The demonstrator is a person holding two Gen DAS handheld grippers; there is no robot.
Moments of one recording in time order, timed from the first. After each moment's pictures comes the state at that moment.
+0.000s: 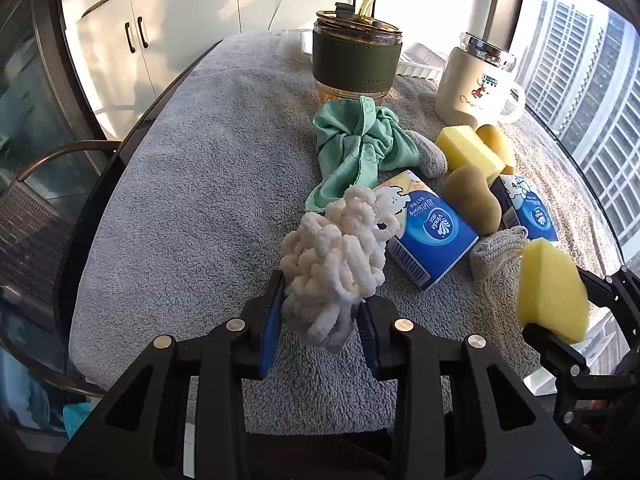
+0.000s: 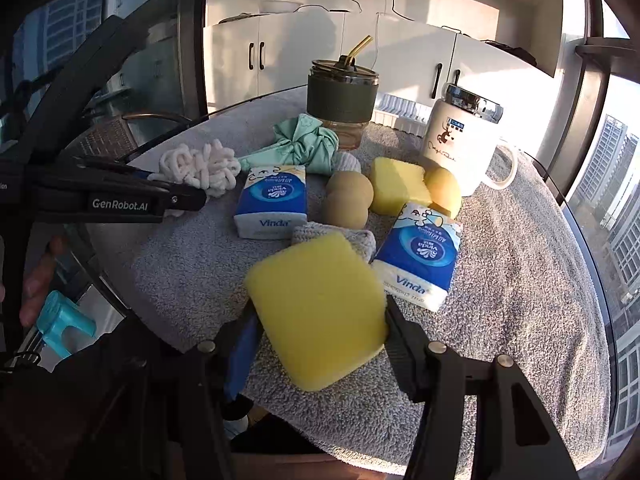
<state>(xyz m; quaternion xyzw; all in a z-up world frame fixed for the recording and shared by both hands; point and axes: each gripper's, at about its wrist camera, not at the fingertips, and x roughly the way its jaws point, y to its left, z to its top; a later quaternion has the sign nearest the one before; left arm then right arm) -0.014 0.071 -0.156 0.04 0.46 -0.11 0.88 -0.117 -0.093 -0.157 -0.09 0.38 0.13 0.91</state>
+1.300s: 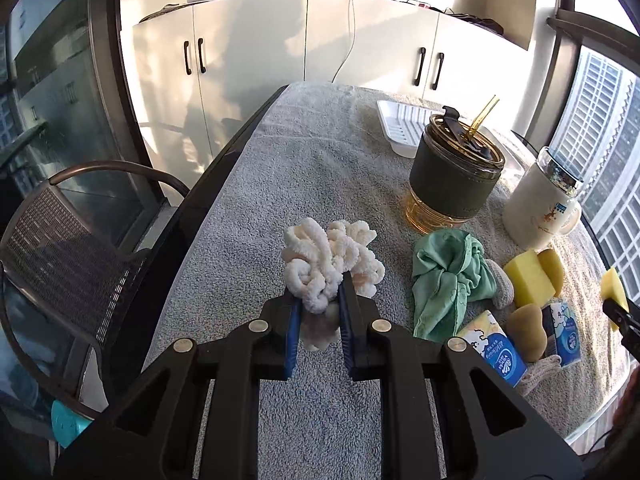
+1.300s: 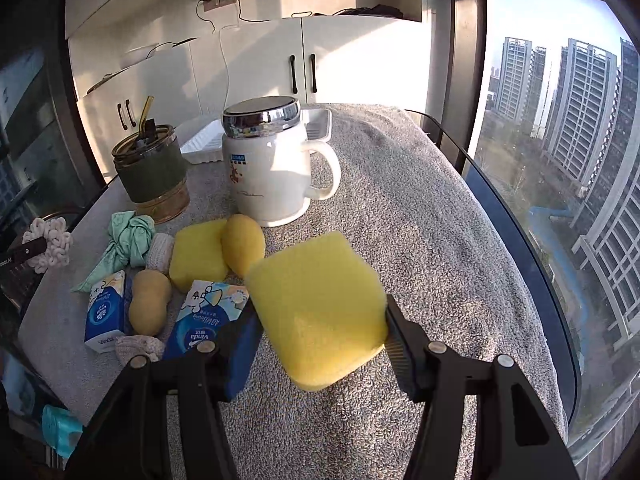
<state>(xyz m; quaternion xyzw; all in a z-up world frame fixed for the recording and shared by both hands) 0.054 0.128 -0.119 -0.01 0.39 -0.04 0.92 -0.047 -0.226 -0.130 0.05 0.39 -0.05 0.92</state>
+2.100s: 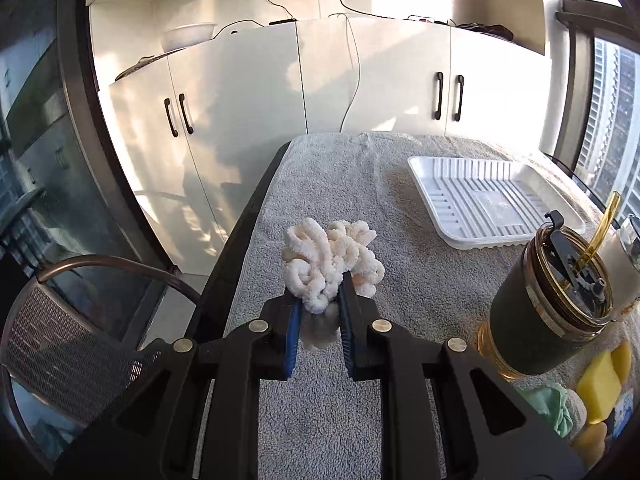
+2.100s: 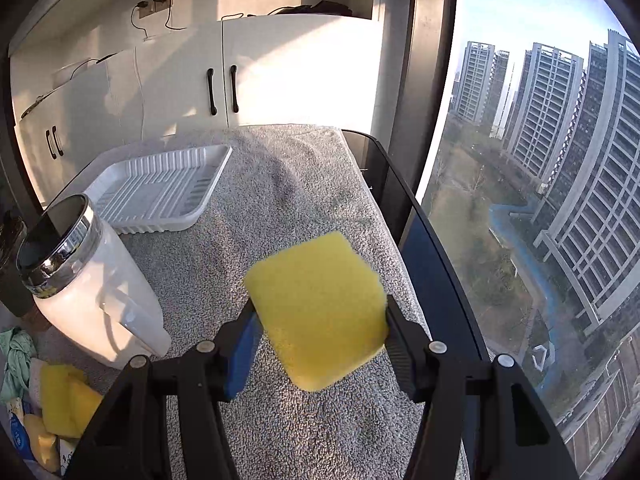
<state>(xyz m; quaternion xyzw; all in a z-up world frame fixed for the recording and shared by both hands) 0.201 0.126 -0.110 0.06 0.32 -0.04 0.94 0.083 -0.338 -0.126 0.03 0.38 -0.13 0.92</state>
